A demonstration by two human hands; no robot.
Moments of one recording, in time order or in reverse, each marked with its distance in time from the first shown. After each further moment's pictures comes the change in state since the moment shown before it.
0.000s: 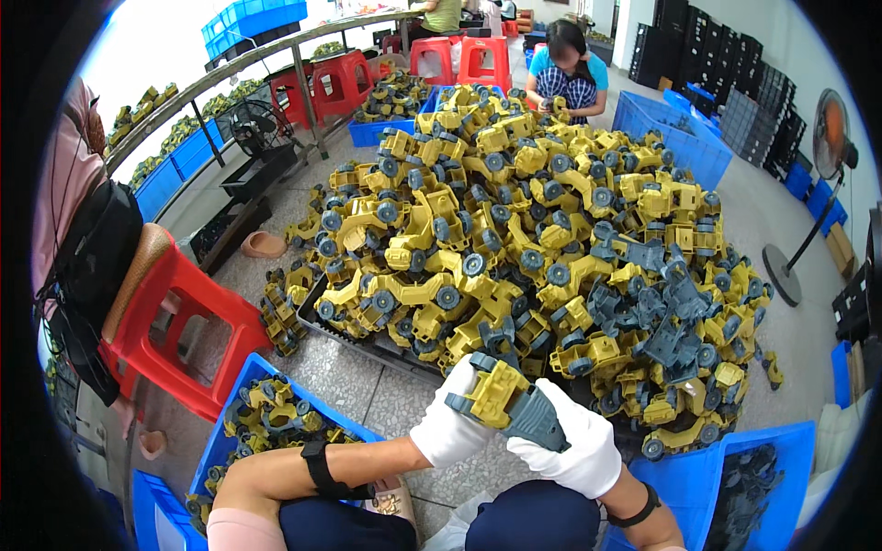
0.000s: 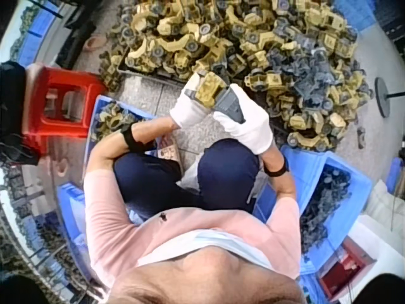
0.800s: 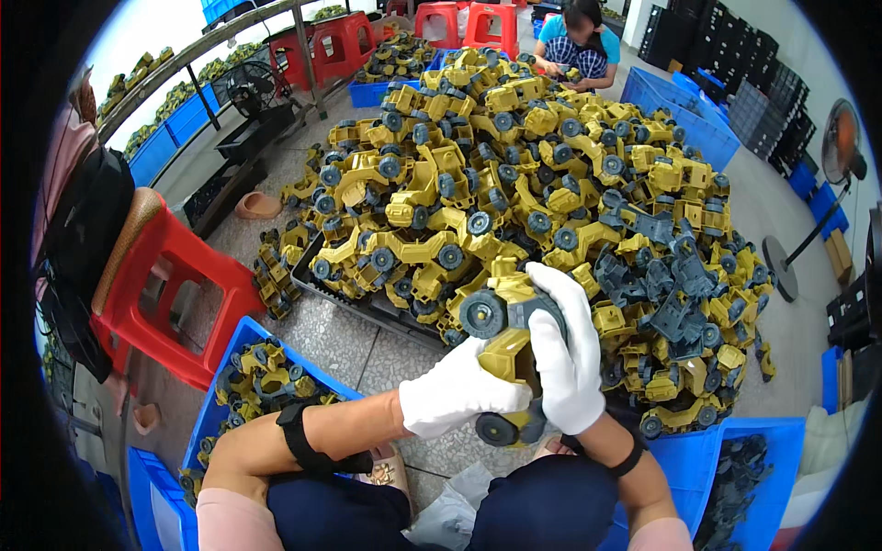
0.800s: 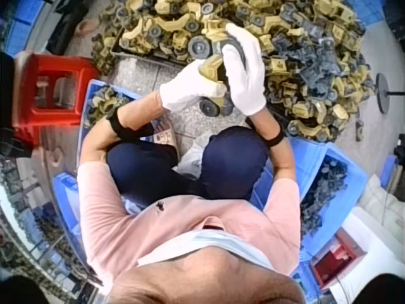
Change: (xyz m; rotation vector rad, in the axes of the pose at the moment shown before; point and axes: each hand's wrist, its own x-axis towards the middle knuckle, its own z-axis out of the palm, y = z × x) left_hand 0.031 0.062 -0.049 -1.126 -0.291 -0.703; right_hand 0.063 0.009 0.025 0.278 0.192 -0.018
